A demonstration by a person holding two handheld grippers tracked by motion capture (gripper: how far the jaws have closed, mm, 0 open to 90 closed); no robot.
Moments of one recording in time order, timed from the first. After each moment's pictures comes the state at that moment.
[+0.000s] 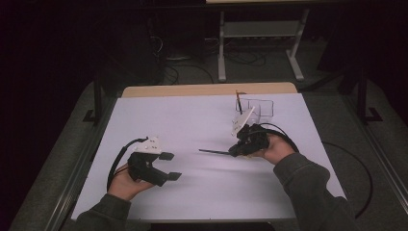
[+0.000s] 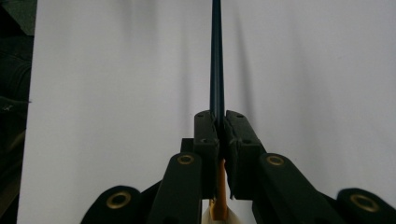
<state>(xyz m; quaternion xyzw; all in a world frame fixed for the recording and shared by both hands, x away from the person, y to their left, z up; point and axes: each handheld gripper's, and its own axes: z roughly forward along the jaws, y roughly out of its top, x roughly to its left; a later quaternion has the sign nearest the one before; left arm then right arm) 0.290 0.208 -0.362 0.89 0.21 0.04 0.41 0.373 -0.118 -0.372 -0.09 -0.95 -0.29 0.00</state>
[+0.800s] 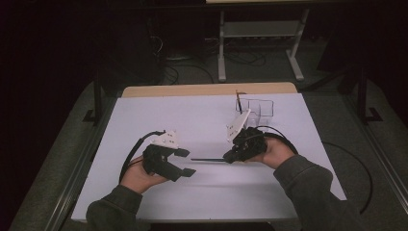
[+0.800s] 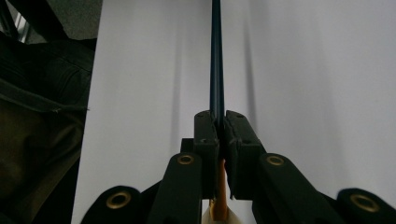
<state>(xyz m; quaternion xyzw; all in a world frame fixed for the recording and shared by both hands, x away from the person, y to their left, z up) 0.299 0.168 -0.346 0.90 0.16 0.02 0.40 0.346 -0.102 -0.348 -0.03 -0.95 -0.30 0.02</state>
